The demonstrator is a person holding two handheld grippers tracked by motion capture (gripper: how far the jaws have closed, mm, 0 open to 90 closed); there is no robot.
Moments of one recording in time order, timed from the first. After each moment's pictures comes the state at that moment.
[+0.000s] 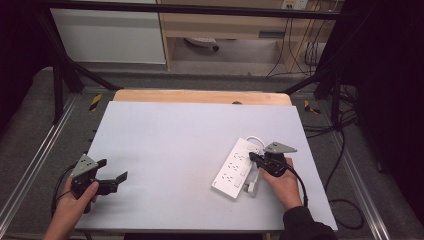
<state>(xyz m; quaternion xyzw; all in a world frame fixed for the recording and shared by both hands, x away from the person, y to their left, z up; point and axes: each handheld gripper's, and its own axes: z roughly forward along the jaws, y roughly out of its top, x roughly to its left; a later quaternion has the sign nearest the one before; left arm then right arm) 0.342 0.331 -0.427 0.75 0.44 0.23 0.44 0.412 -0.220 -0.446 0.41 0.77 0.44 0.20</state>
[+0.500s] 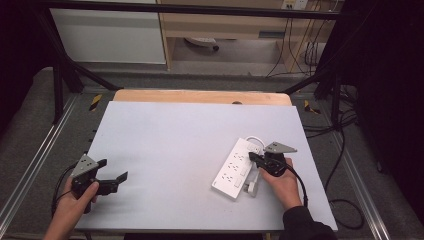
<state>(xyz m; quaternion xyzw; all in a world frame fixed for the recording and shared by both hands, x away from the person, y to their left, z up) 0.342 0.331 -0.427 0.75 0.44 0.23 0.44 0.413 -0.220 -0.447 0.42 0.77 0.45 0.19</state>
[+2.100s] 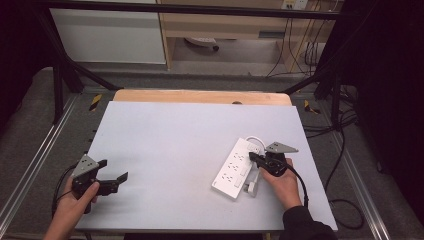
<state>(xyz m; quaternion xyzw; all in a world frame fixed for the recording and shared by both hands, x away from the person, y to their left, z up) 0.342 0.330 -0.428 0.75 0.44 0.23 0.44 0.413 -0.222 -0.449 0.42 0.76 0.46 0.19</state>
